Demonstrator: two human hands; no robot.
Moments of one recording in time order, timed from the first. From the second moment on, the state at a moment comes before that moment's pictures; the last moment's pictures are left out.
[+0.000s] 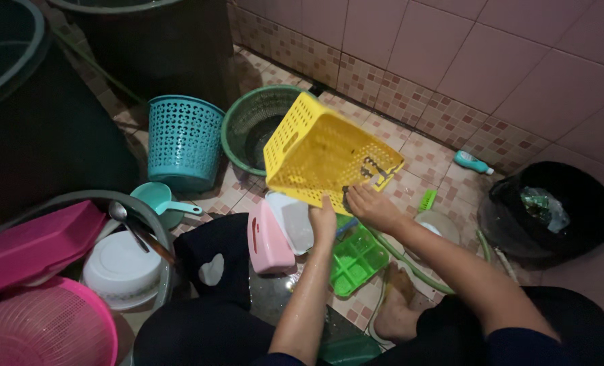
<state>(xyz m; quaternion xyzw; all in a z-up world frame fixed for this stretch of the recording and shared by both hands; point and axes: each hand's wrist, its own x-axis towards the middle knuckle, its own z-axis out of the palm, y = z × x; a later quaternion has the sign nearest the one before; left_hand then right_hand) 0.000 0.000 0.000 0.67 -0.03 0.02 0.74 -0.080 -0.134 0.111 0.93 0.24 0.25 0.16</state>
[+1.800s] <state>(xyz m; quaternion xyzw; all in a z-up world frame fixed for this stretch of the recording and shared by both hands) -0.037 -0.015 -0.025 0.43 -0.06 -0.16 0.88 -0.040 -0.177 0.042 0.99 -0.15 0.02 -0.07</state>
